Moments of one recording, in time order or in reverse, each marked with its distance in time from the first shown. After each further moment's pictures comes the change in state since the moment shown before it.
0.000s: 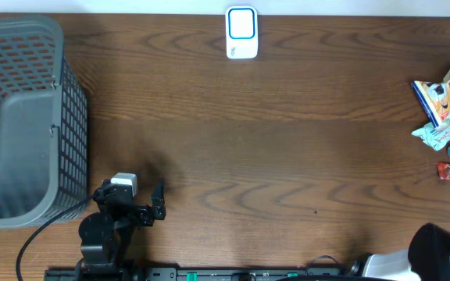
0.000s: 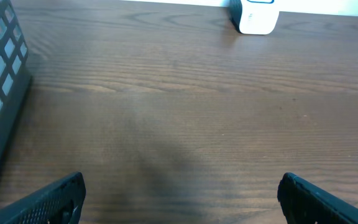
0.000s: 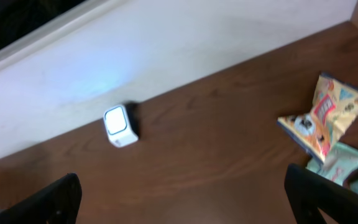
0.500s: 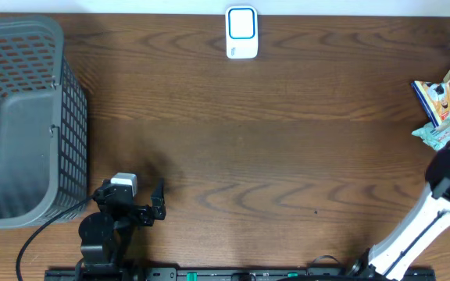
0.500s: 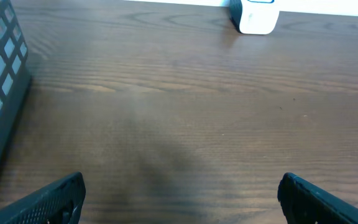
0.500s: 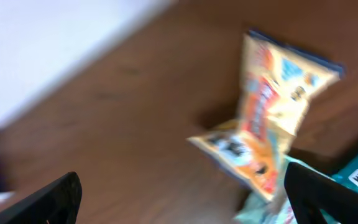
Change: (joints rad) left arm 0.000 0.000 0.000 0.000 0.000 0.000; right arm -0.066 0.603 -0.022 0.290 0.219 -0.009
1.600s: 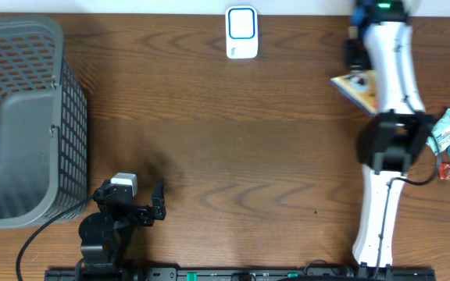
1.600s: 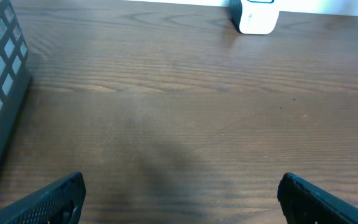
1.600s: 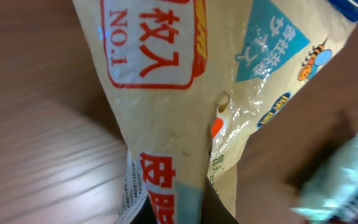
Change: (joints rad) left arm 0.000 0.000 0.000 0.000 0.000 0.000; right arm 0.465 0.291 0.016 -0.135 0.574 -0.034
